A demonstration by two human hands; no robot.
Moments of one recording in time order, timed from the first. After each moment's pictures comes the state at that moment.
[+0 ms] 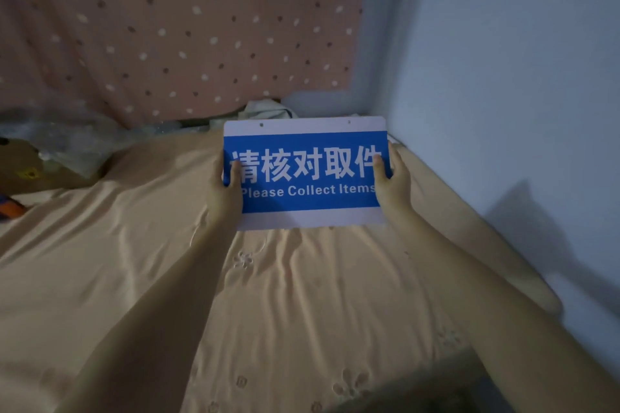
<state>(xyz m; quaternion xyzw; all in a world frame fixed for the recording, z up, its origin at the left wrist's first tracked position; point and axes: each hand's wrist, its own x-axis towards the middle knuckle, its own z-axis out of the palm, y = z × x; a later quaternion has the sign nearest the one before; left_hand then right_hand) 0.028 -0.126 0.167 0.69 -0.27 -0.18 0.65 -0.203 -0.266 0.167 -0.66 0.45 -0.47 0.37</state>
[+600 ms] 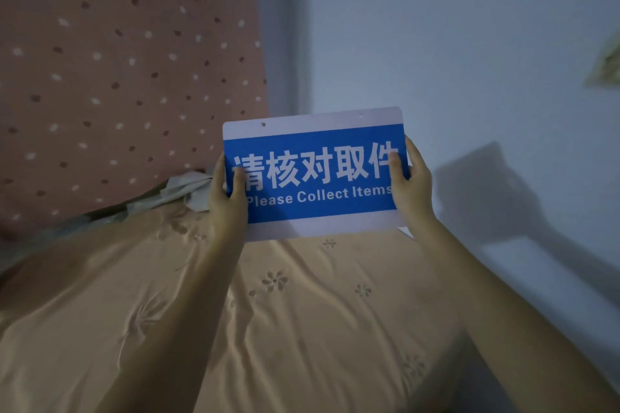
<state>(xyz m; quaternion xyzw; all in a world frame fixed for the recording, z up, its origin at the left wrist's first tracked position) -0.057 -0.208 0.264 0.56 -0.41 -0.21 0.69 -0.323 -0.269 0.272 -0.60 0.45 -0.61 0.25</state>
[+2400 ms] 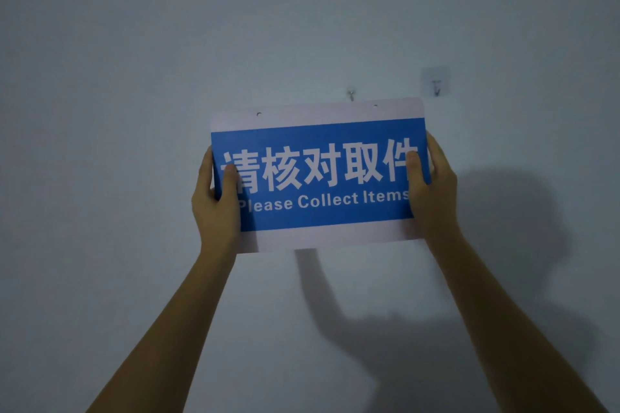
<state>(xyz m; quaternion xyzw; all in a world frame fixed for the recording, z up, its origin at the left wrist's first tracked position) -0.507 -0.273 0.467 0.14 -0.60 -0.38 0.69 -0.718 -0.098 0.471 -0.41 0.54 -0.69 -0.25</state>
